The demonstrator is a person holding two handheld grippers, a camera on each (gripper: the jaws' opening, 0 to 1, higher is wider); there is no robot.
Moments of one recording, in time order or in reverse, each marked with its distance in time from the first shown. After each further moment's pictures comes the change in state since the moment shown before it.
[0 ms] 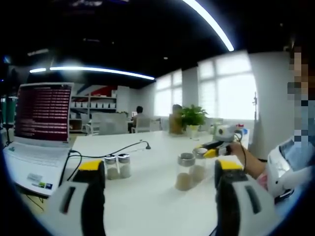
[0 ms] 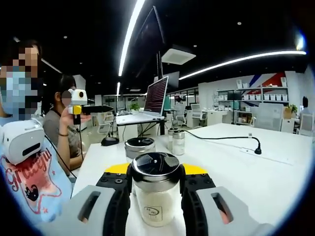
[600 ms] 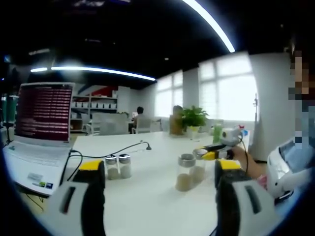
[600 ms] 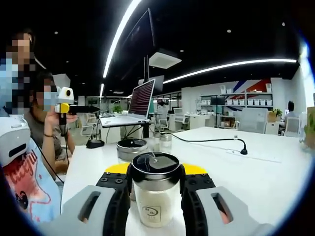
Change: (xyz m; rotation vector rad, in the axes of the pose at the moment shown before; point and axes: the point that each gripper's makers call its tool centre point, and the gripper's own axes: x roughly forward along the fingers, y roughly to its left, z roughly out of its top) left arm -0.001 0.000 0.001 -0.007 -0.006 0.005; right arm -0.001 -0.003 -0.001 -0.019 -0.041 -0.164
